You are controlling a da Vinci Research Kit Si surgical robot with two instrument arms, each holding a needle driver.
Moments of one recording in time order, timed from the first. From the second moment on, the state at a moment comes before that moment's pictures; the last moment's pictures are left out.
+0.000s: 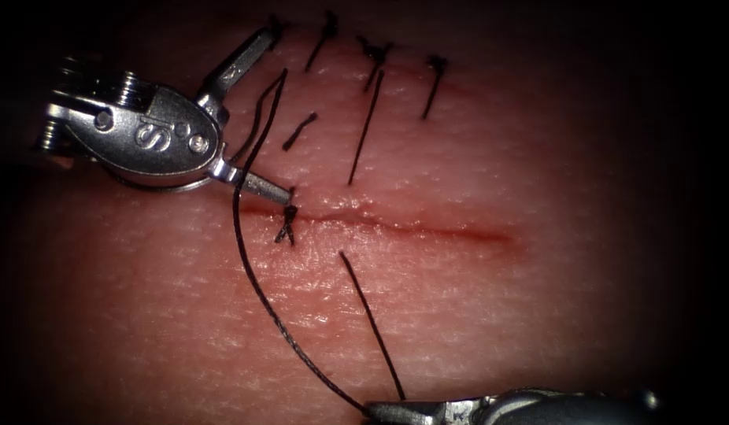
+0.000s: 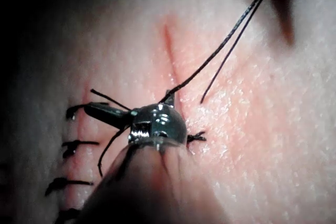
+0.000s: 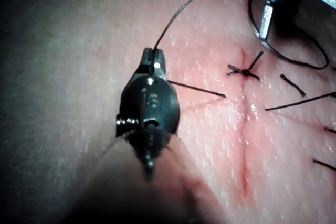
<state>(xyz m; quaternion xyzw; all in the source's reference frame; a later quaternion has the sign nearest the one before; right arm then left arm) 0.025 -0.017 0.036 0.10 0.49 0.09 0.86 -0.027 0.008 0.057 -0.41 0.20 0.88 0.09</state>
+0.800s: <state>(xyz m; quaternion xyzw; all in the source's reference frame) 0.024 -0.016 0.035 0.09 0.50 0.10 0.85 -0.027 0.008 0.059 -0.46 0.14 0.88 0.03</state>
